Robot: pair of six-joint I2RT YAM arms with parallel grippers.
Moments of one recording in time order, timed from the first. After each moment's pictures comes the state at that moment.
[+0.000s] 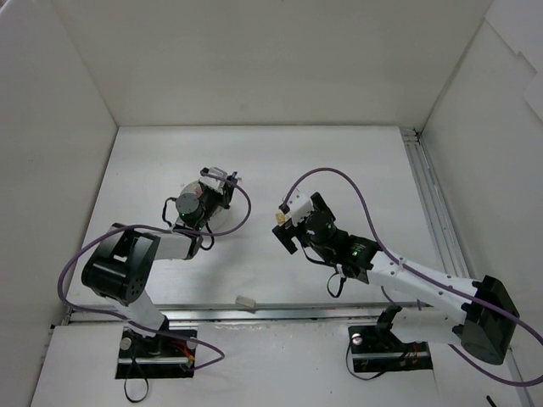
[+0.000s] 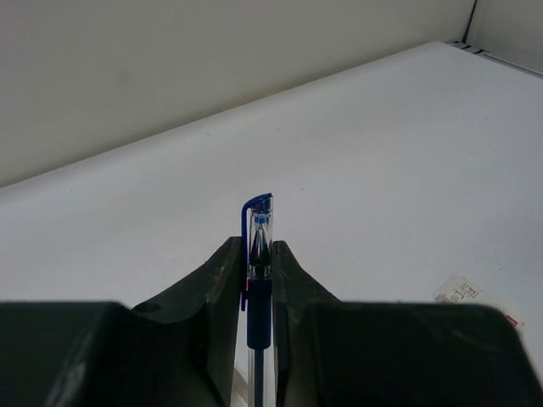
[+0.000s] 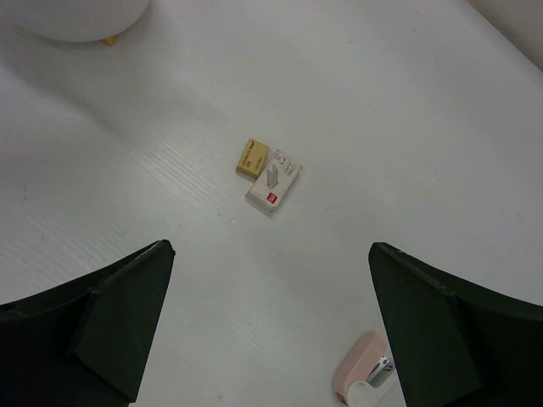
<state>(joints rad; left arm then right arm) -0.35 1.67 0.63 1.14 0.23 0.02 0.90 1.14 0.72 -0.05 0.36 -0.13</state>
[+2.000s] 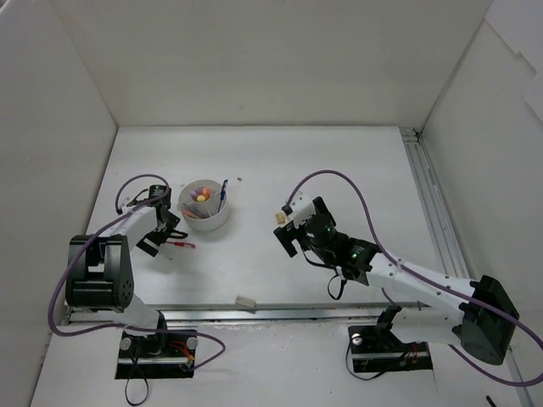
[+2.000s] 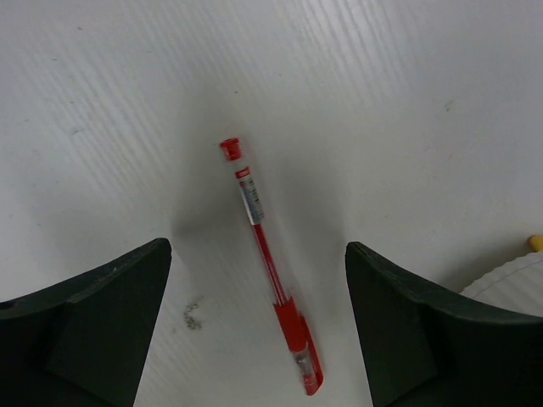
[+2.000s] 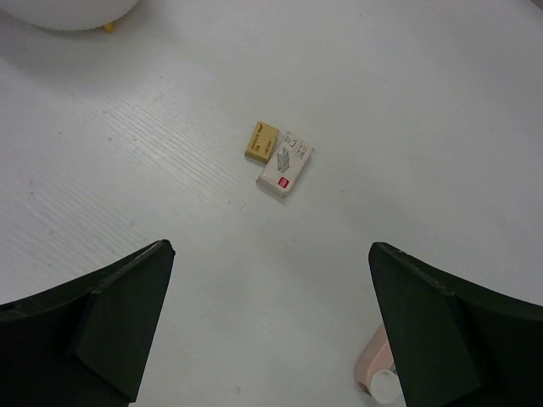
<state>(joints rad) -0.02 1.54 0.89 -0.63 -0.41 -1.08 0.90 1.15 0.68 -0.04 0.36 -0.06</state>
